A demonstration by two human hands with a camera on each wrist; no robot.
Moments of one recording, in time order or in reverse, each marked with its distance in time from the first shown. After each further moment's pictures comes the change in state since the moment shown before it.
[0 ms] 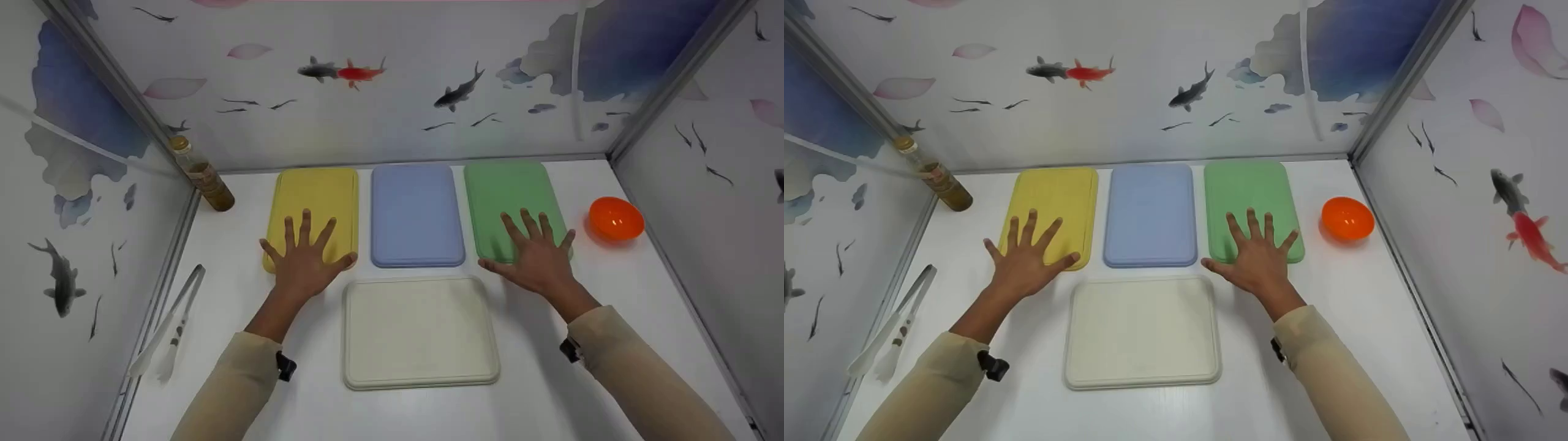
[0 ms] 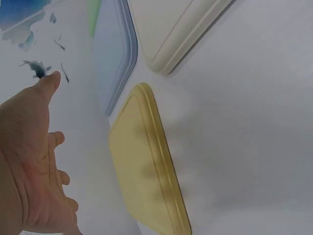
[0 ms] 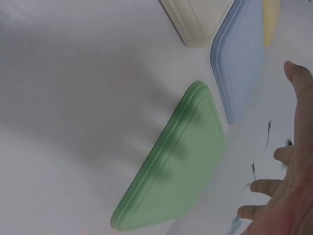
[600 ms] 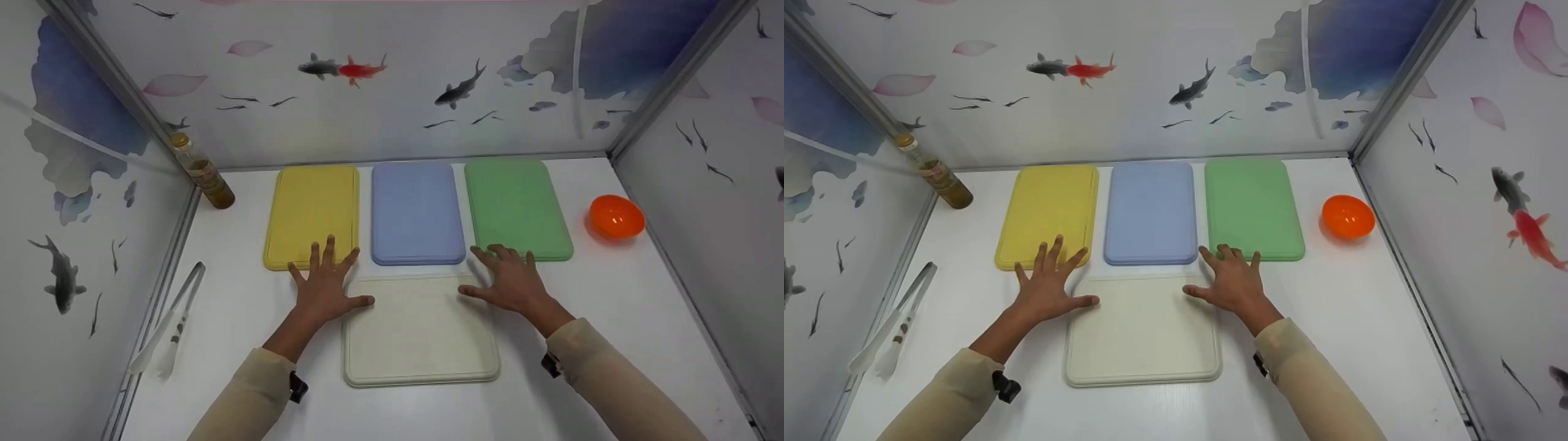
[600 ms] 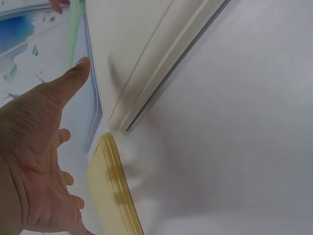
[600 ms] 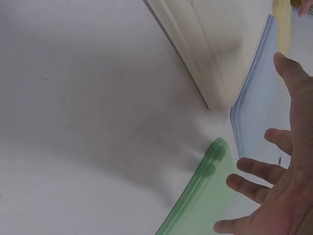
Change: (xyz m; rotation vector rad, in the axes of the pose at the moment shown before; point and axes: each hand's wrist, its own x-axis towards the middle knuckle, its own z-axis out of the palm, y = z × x) left_hand -0.030 0.016 0.046 -0.008 -0.097 0.058; right_hand -0.018 -0.027 0.046 0.052 -0.053 -0.127
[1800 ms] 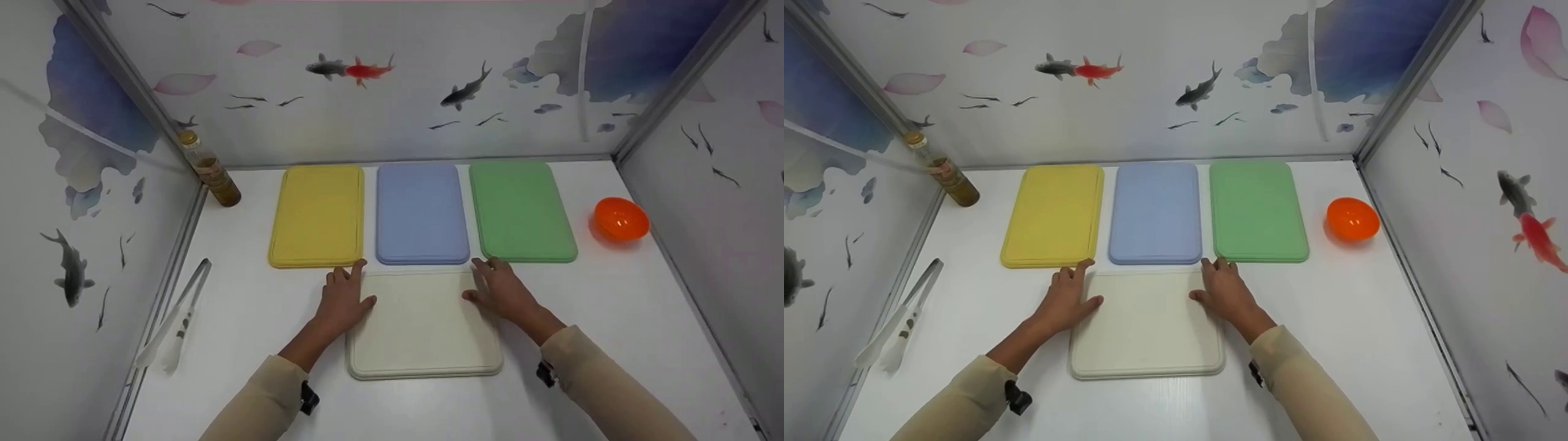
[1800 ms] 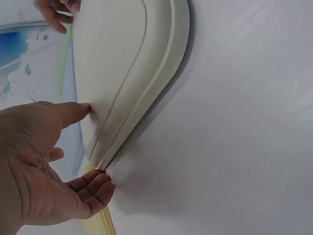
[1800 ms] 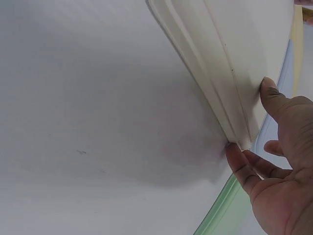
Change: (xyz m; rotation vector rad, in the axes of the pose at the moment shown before) left_hand -0.014 0.019 0.026 -0.213 0.022 -0.006; right_hand -0.001 -0.014 0.026 0.132 -0.040 -0.029
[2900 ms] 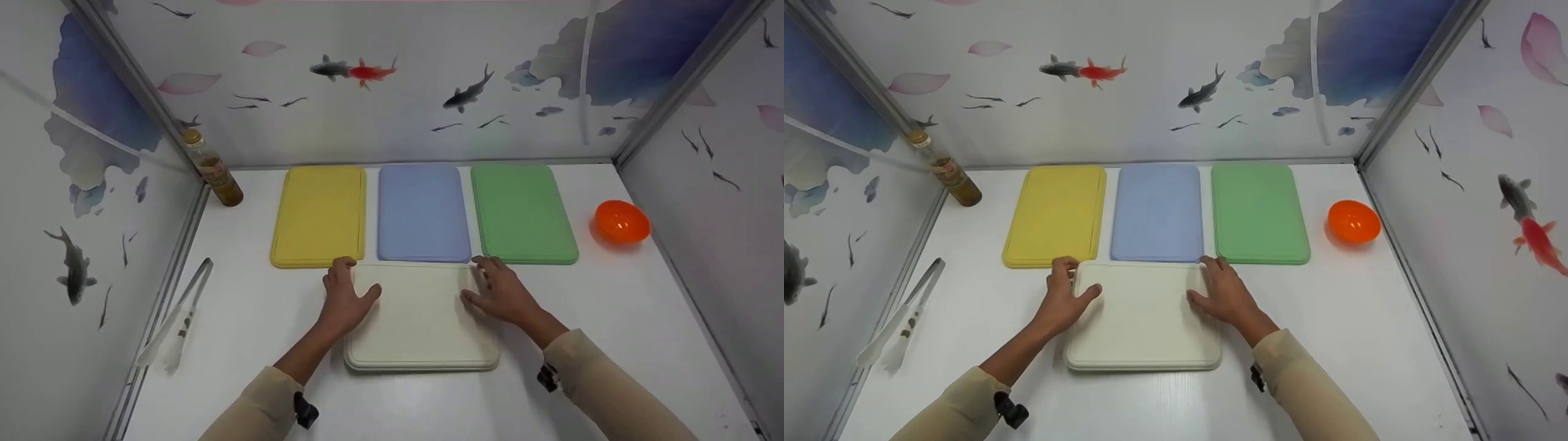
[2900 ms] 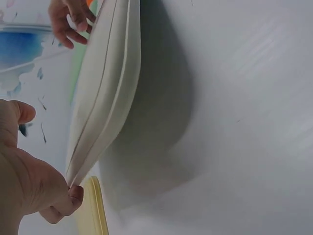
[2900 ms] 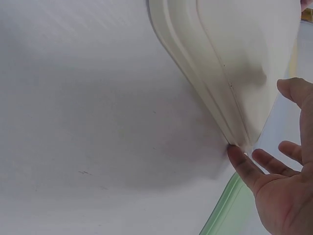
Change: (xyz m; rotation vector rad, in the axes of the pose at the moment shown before) left_hand -0.013 0.013 -0.006 -0.482 0.164 -0.090; right_hand -0.005 -0.001 0.001 0.196 0.092 -0.053
